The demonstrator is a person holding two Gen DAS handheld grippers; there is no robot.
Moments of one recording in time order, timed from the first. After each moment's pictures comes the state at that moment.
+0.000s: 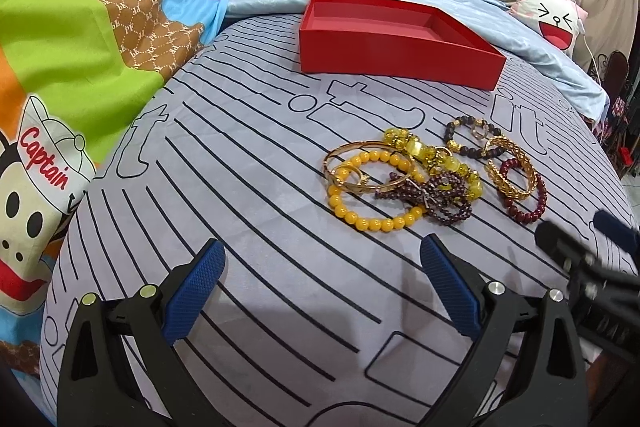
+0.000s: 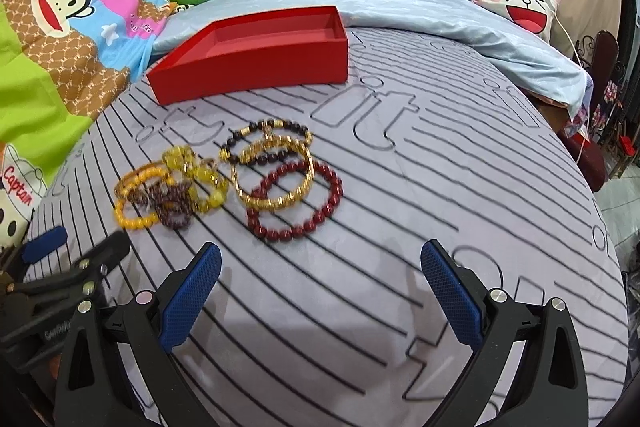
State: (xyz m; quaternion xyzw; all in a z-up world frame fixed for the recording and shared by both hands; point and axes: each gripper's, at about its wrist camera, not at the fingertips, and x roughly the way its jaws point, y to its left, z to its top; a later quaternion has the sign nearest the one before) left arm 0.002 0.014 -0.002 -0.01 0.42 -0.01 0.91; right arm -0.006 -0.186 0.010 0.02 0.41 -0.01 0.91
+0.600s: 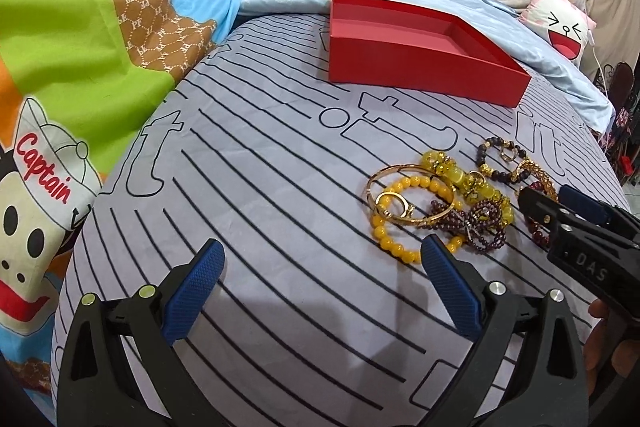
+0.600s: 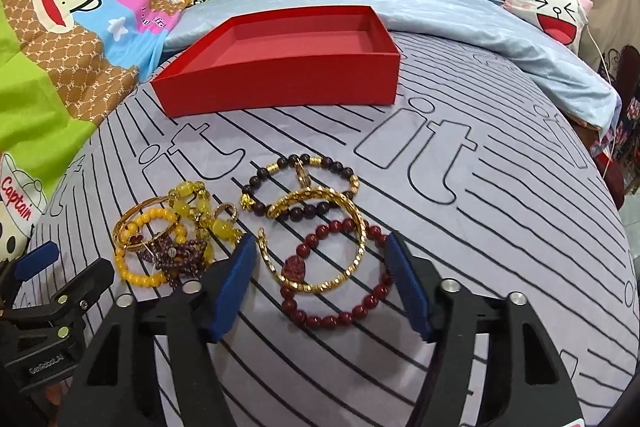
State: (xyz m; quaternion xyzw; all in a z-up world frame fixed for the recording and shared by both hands) left arm 0.021 0.037 0.000 -0.02 0.42 -0.01 0.91; right arm 0.047 -0.162 0.004 0.01 0.42 0.03 0.91
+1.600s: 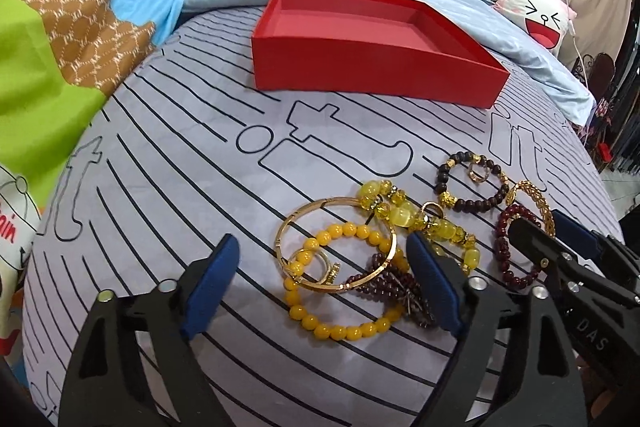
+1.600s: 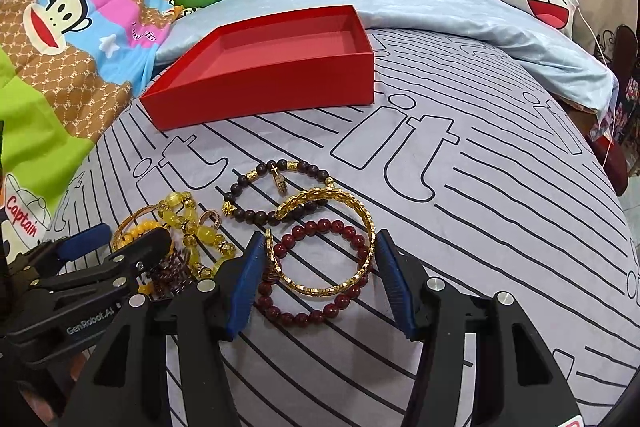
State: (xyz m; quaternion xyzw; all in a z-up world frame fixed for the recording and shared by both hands) left arm 0.064 0.000 -0.005 -0.03 0.44 -0.06 0.89; right arm 0.044 -0.186 0.007 0.04 0.42 0.02 0.91
